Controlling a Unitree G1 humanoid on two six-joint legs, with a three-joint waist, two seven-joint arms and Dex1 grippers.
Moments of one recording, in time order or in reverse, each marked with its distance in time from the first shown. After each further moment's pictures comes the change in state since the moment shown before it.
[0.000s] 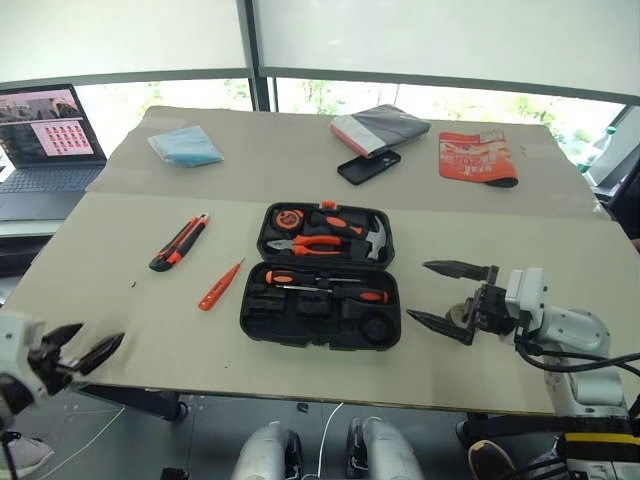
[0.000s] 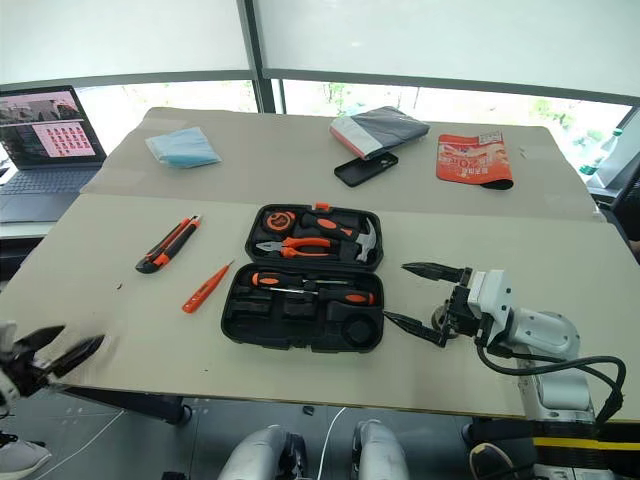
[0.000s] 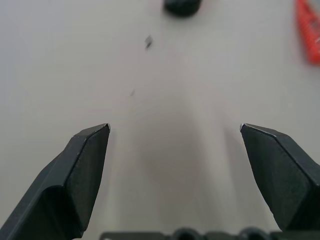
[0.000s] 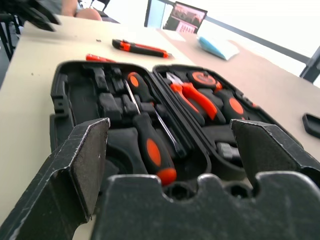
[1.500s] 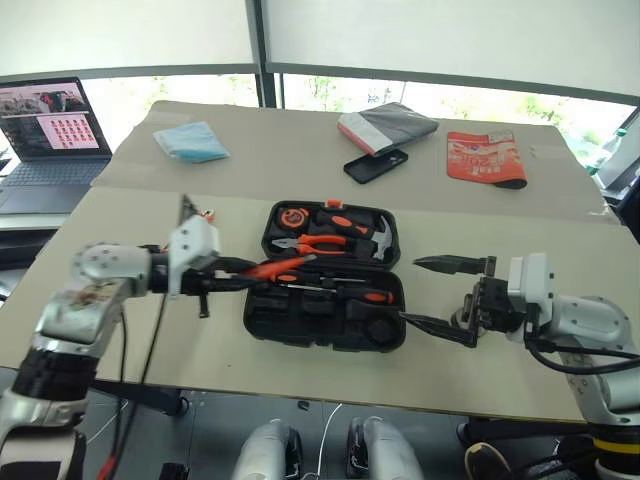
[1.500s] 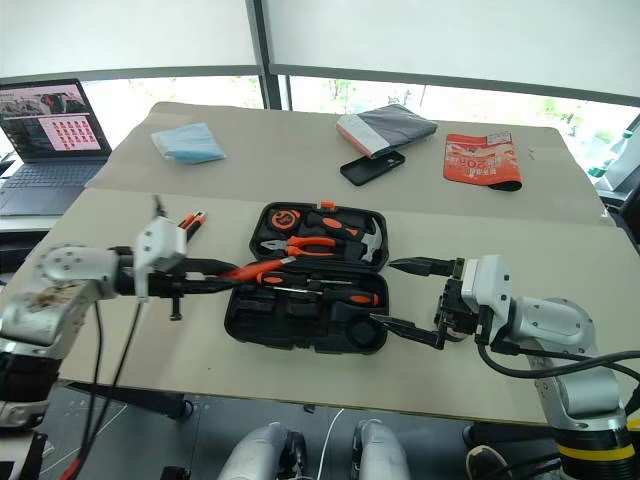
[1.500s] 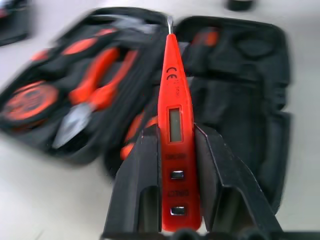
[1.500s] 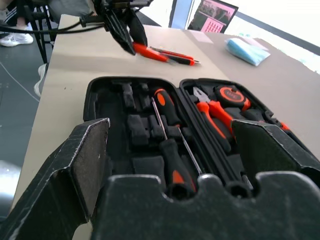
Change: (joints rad) left arm -0.751 0.014 -0.744 -0.010 0.246 -0.152 -0.425; right arm 0.054 -0.129 0.002 -0.263 0.086 0.254 -0.078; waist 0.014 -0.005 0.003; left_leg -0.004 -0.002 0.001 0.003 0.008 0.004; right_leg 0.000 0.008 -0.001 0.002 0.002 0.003
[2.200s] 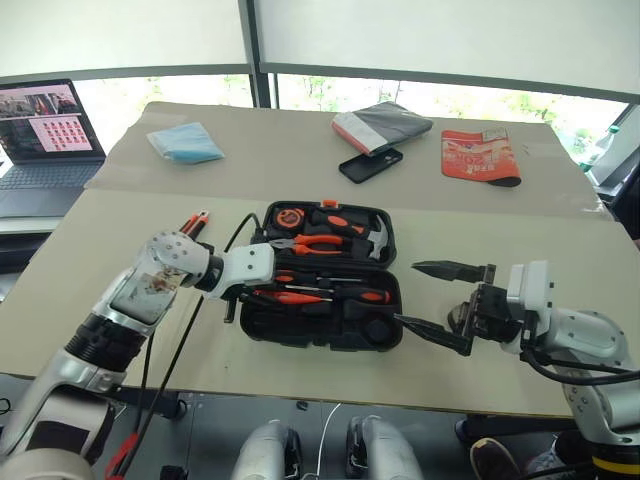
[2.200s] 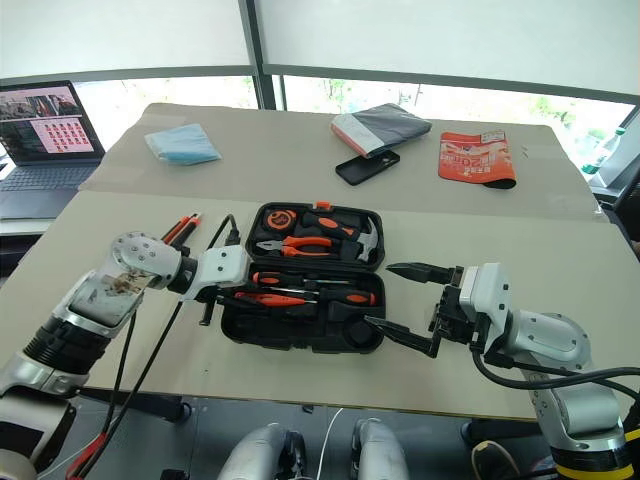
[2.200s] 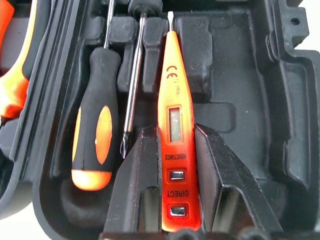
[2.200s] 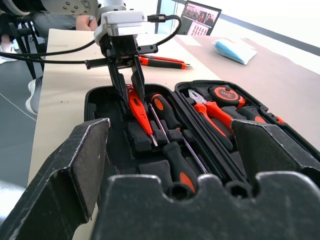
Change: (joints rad) left arm -0.154 -0.059 -0.231 0.103 0.274 -0.031 -0.057; right arm 0.064 0.032 -0.004 -0.085 0.028 0.040 -0.092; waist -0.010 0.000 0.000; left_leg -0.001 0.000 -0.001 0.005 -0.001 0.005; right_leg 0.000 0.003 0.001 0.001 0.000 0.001
